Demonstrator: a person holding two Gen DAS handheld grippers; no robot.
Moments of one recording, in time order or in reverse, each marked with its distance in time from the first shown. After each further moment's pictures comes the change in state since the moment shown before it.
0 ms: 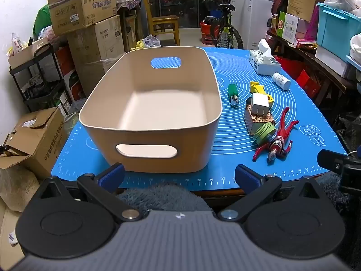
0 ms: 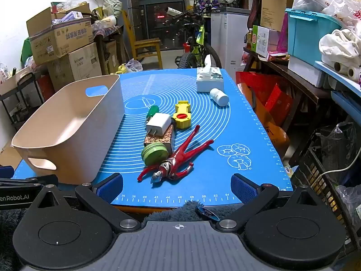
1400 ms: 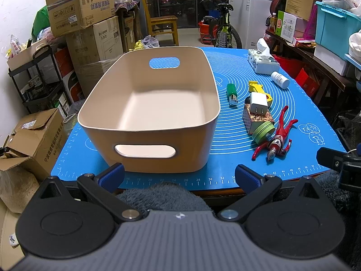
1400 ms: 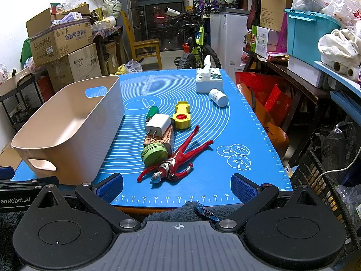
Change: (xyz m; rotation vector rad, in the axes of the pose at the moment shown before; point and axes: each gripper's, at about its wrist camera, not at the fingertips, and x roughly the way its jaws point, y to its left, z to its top) left arm 0.000 0.000 0.000 0.004 0.002 0.003; right arm 0.000 0.000 -0.001 -0.003 -0.004 -0.003
